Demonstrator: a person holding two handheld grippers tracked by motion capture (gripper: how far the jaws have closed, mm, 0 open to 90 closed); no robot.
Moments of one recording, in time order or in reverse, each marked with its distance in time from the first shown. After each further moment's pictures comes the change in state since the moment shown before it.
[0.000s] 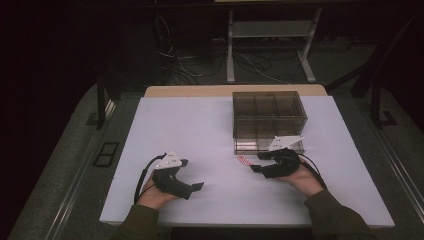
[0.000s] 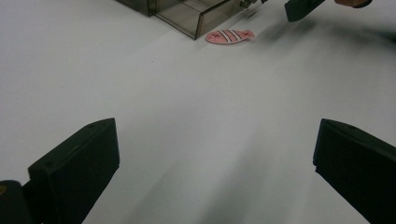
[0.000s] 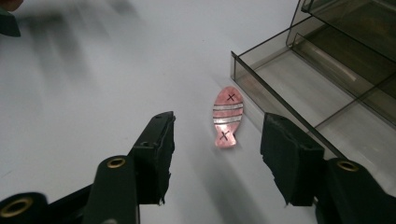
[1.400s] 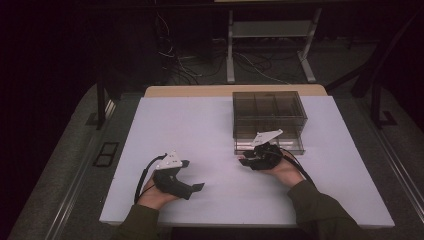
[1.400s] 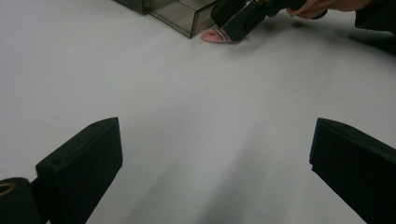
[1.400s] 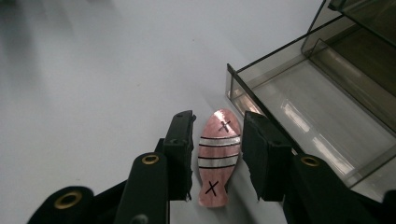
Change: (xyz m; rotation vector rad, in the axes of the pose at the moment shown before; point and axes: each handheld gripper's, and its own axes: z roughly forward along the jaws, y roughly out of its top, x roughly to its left) left arm -0.001 0.000 0.001 0.005 -0.014 0.004; right arm -0.009 0.016 0.050 0.061 -0.004 -0.042
